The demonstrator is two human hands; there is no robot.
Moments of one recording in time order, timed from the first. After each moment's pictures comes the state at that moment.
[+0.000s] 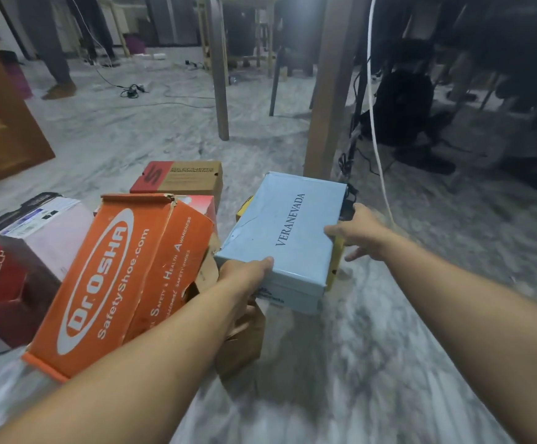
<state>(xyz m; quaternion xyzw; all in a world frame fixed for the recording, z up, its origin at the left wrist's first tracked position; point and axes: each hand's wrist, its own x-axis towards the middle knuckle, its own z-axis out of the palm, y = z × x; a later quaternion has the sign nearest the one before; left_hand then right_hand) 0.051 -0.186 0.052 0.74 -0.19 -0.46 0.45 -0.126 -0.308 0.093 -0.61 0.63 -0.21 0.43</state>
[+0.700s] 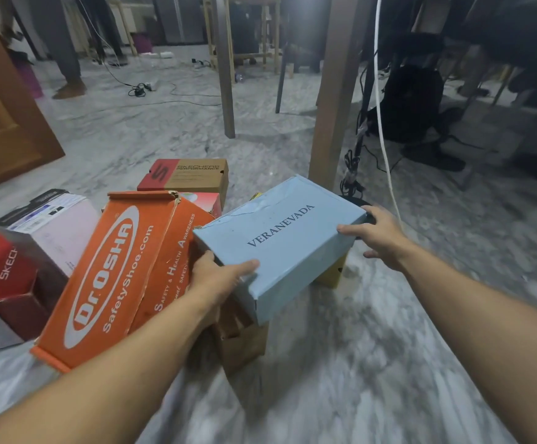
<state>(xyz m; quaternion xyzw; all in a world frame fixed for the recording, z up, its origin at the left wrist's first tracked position) 0.089 -0.159 0.048 0.70 -0.24 -0.41 0.53 -0.152 -0.322 0.064 -0.57 0.58 -0.31 0.49</state>
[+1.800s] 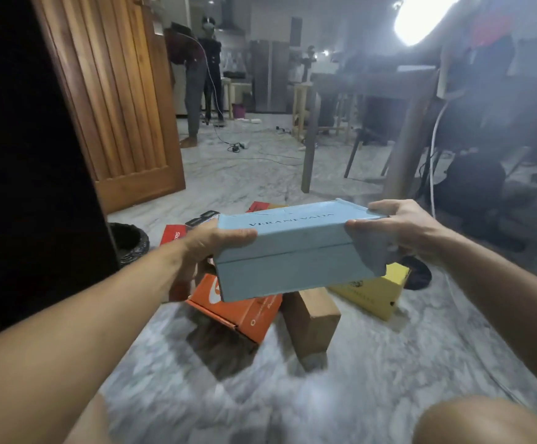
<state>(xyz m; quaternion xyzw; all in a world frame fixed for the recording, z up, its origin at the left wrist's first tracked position) 0.167 0.111 0.245 0.61 -0.42 -0.44 0.51 -0.101 -0.058 0.286 -0.76 0.43 -0.25 0.43</state>
